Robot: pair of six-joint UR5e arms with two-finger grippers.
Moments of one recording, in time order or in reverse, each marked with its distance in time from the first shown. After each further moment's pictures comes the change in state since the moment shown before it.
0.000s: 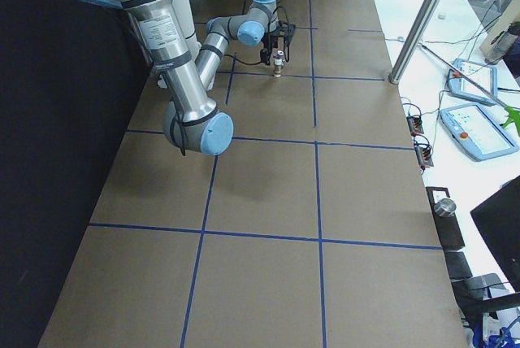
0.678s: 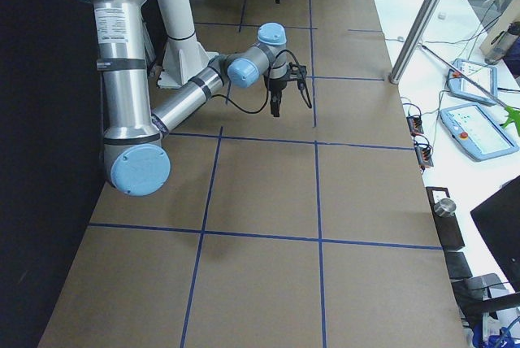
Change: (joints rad) left arm -0.282 0.185 -0.006 -0.001 -0.219 0.497; right arm 0.417 -0.335 -0.021 0.036 0.273 -0.684
